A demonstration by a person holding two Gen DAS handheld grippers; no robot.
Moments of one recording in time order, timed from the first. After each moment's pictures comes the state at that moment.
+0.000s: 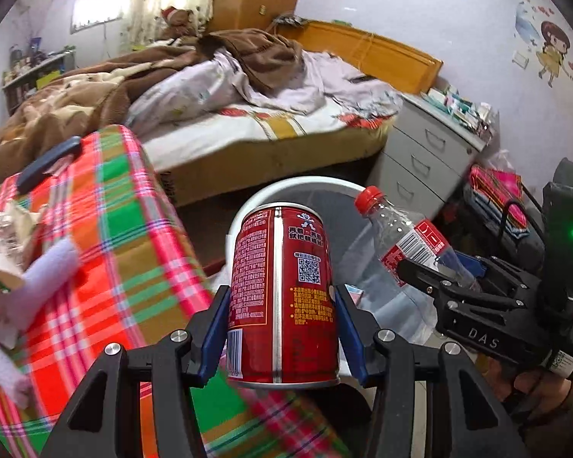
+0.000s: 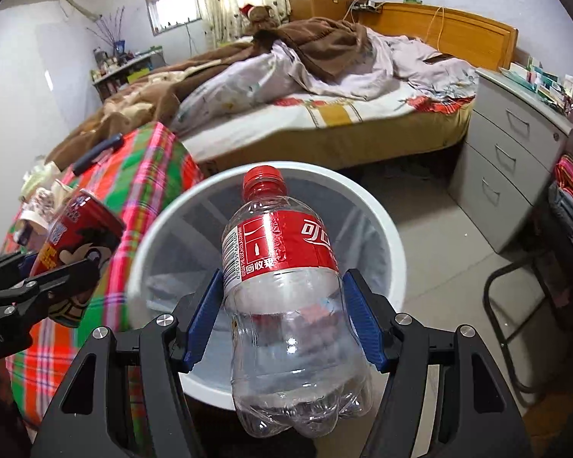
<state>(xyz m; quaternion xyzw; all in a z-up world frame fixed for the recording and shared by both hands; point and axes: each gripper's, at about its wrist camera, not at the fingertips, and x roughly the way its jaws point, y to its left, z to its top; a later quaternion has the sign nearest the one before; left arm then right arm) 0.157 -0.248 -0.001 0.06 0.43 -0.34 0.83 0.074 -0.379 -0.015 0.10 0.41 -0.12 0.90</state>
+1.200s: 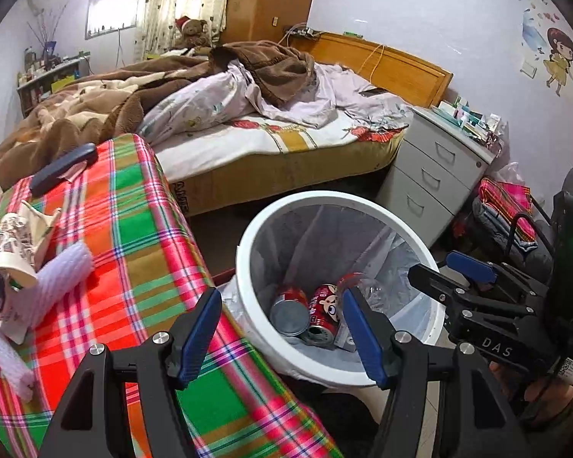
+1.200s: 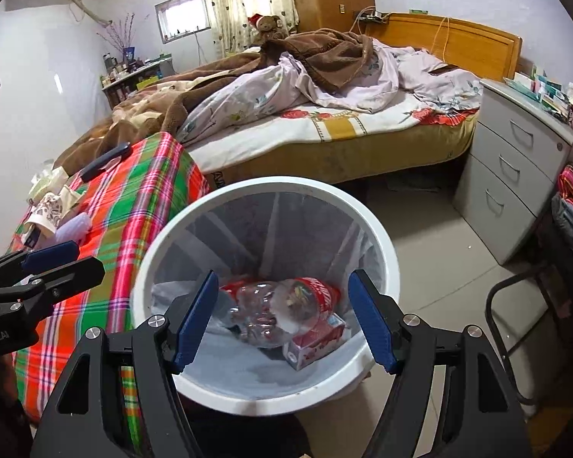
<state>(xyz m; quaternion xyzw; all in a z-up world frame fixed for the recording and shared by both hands) 0.149 -0.239 0.013 0.05 0.41 -0.31 0.86 0.064 -0.381 -0.003 0.10 0.39 -0.10 0.91</state>
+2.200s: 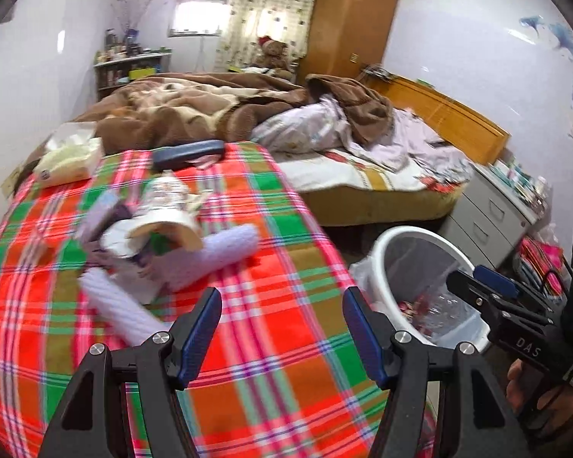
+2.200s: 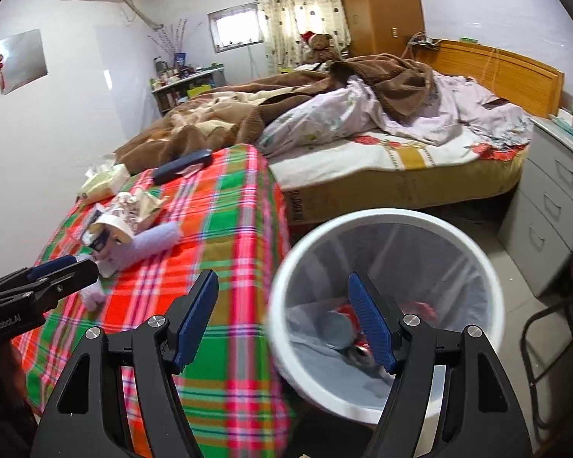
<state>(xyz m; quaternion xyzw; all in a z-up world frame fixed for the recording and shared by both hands) 0.153 -0.082 0.032 -0.03 0.38 -0.20 0.90 0.084 -0.286 0.018 0.09 0.35 -0.02 0.93</state>
